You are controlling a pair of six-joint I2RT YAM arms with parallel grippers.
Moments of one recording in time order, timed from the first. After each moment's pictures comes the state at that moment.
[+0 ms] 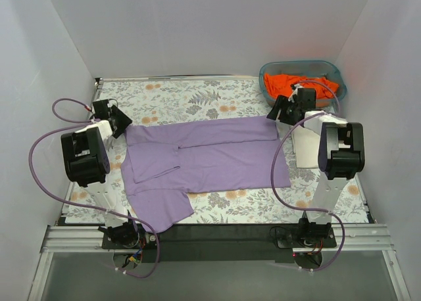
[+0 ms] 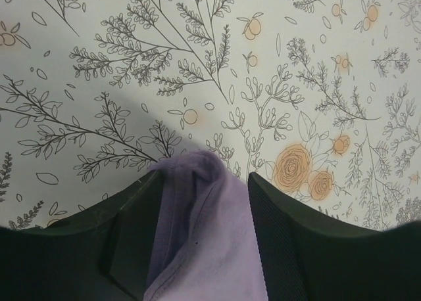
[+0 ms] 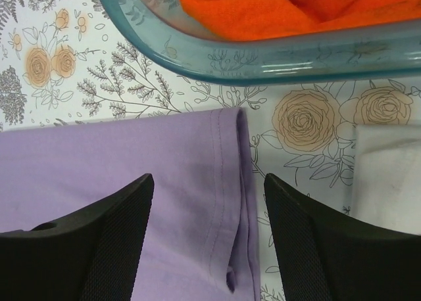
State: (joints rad) left arm 0.24 1.93 1.16 -0.02 0.06 -0.62; right arm 0.01 1.94 1.24 -0.06 -0.33 0.30
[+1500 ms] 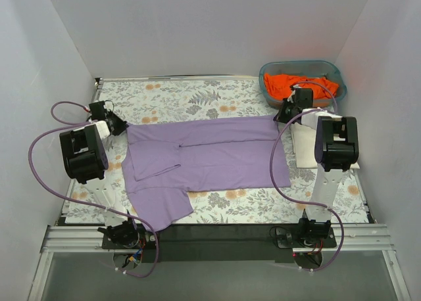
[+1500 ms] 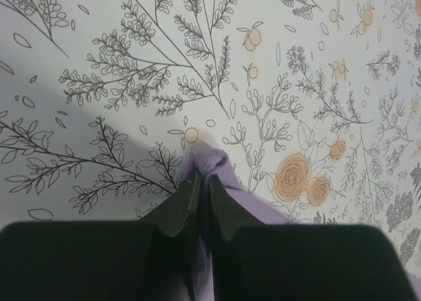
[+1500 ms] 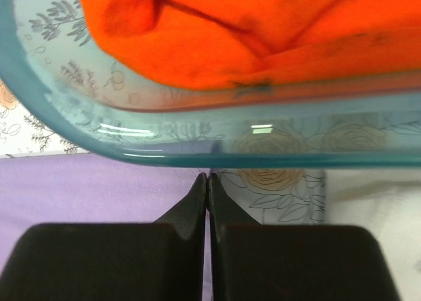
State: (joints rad) left arm 0.29 1.99 1.17 0.03 0.16 -0.61; right arm 0.01 2.08 1.34 -0.06 -0.27 0.29
